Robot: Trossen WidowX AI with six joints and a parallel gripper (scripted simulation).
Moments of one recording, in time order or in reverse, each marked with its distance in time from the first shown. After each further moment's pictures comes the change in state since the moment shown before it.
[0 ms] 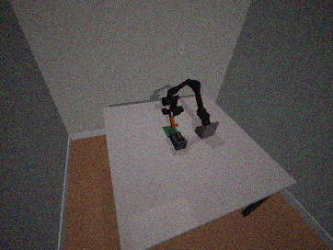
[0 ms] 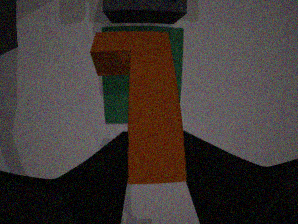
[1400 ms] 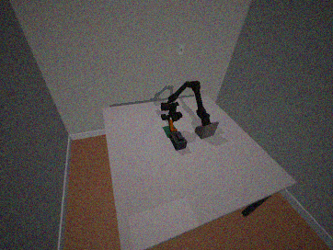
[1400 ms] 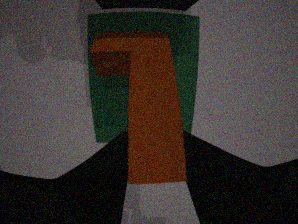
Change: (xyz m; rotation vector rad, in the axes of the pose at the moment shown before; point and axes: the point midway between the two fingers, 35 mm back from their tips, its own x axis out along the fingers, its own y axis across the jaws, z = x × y) arm 0.063 0.000 -0.003 0.004 0.010 -0.005
